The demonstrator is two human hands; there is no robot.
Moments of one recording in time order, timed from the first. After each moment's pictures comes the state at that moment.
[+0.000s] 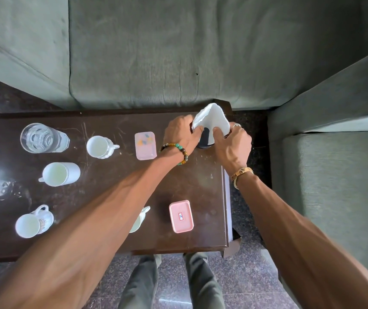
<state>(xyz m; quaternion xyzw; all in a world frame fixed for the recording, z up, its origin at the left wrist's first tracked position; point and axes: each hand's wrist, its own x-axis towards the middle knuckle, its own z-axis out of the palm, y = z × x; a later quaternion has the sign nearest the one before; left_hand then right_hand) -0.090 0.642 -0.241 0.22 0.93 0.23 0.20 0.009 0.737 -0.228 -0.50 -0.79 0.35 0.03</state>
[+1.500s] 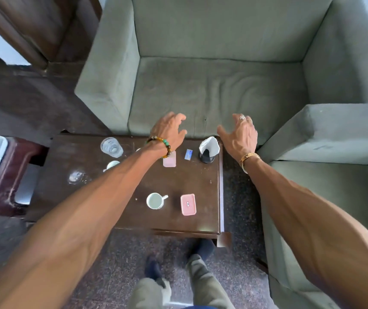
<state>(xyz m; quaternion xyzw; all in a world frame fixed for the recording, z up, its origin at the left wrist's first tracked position) -0.058 0.543 0.029 0.30 0.93 0.18 0.09 0.056 0.720 0.022 -0.38 -0.88 0.29 0.07</state>
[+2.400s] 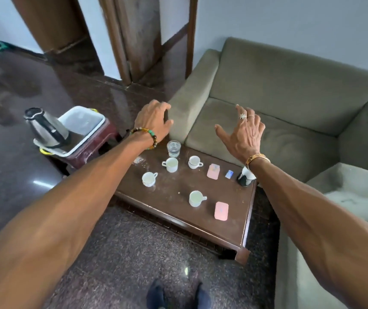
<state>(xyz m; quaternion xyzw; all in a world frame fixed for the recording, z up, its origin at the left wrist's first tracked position) 0.020 0.235 0.201 0.14 0.96 0.19 -0.11 0.089 0.483 0.184 -0.12 -0.96 0.17 0.20</state>
